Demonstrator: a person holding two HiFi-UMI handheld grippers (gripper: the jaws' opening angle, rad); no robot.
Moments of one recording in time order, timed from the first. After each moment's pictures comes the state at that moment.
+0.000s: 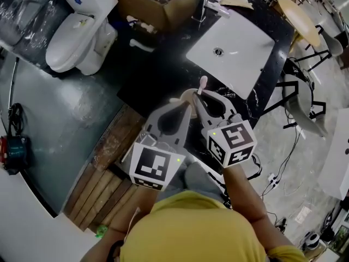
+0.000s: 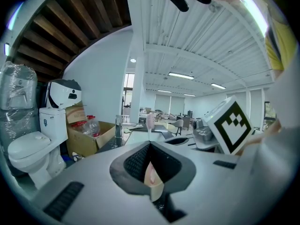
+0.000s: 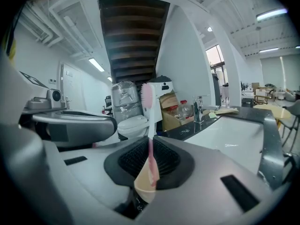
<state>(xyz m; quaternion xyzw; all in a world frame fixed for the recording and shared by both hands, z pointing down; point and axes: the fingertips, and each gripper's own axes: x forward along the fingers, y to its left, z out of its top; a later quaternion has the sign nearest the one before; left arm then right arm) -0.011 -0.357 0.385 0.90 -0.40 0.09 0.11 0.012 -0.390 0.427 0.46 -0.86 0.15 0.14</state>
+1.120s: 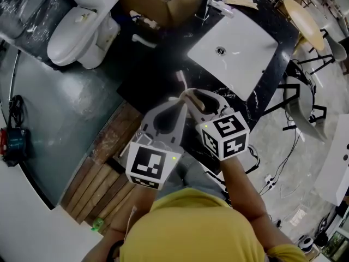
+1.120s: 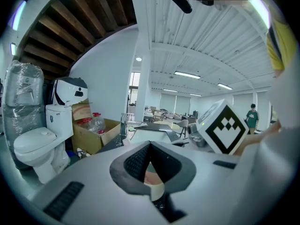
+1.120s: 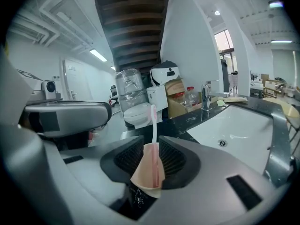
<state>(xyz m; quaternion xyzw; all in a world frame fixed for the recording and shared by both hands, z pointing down) -0.016 -0.363 0.389 0.89 -0.43 0.09 0.13 0.002 -0.394 0.456 0.40 -0.87 0.20 0.21</state>
